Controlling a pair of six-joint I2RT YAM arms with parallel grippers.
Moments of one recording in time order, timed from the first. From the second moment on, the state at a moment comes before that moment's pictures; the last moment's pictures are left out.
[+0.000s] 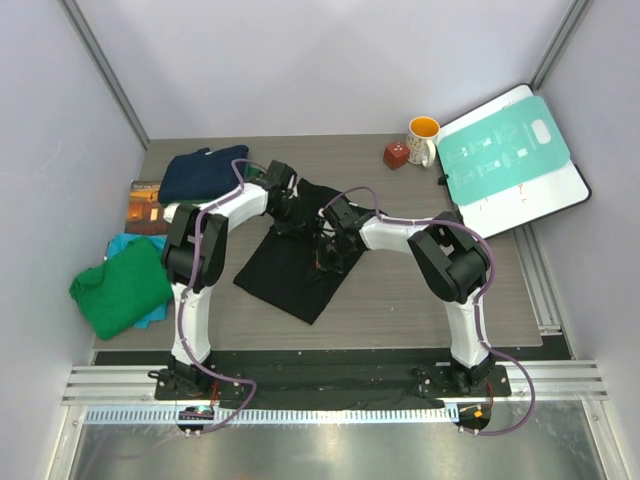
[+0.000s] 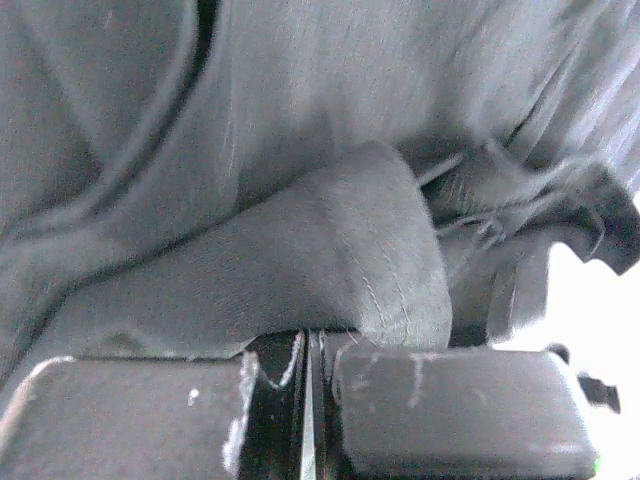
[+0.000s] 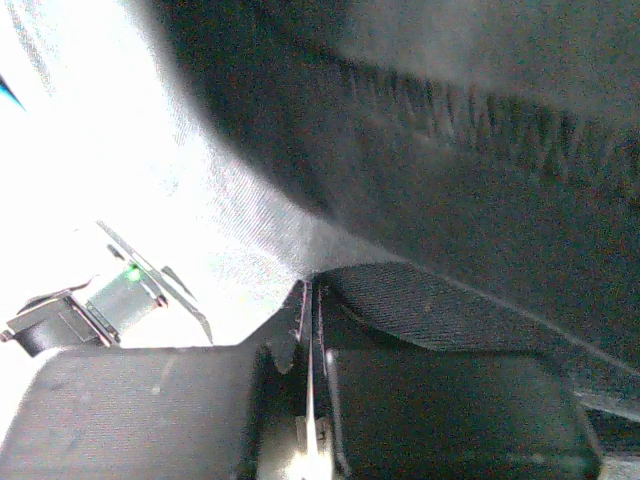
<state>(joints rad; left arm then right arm) -0.40 2.09 1.52 -0.59 0.28 -0.52 0.68 2.07 1.30 -0.34 -0.54 0.75</state>
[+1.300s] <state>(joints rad) -0.28 2.22 1.74 -0.64 0.19 -0.49 0.46 1.95 1.19 -0.51 -0.50 0.62</state>
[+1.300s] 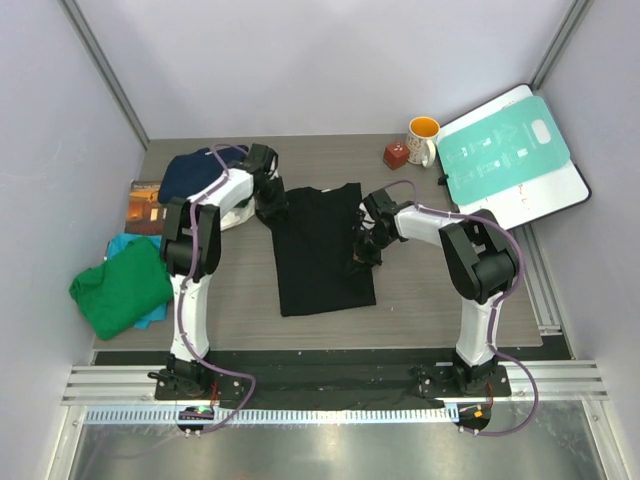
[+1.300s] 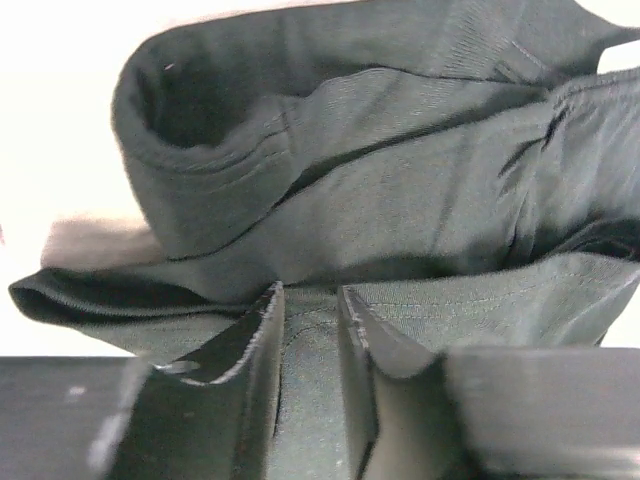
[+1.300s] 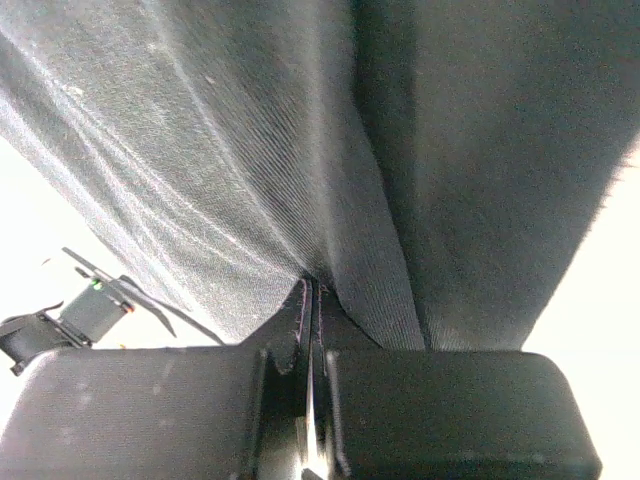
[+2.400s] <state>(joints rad) -0.23 1.53 0.94 -0.67 0.45 -0.58 0.39 1.58 1.09 -0.55 -0.35 0.58</state>
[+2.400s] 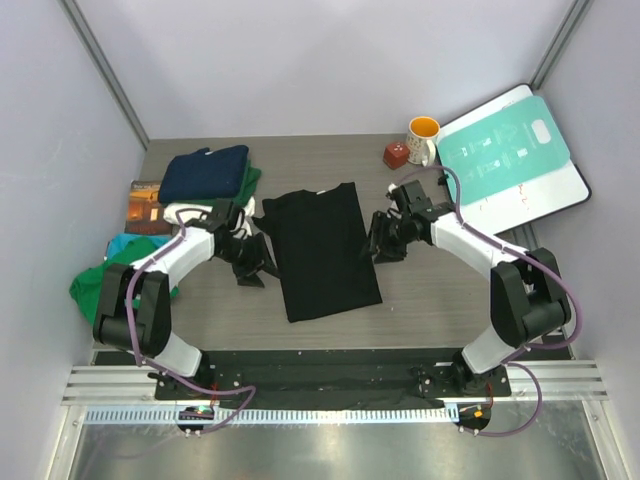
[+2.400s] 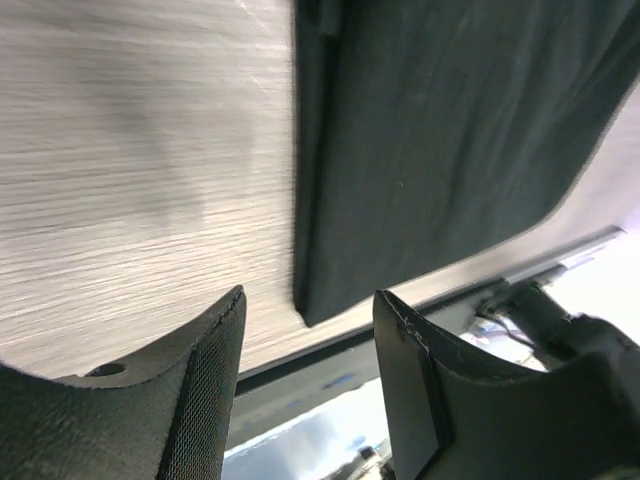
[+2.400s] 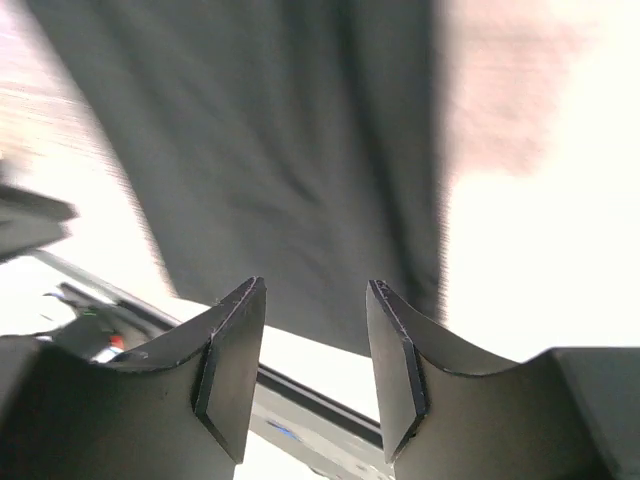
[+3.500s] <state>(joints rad) -0.31 1.63 0.74 -0.44 0.67 -0.68 0.31 1.53 0.65 -0.24 -0.59 0.61</state>
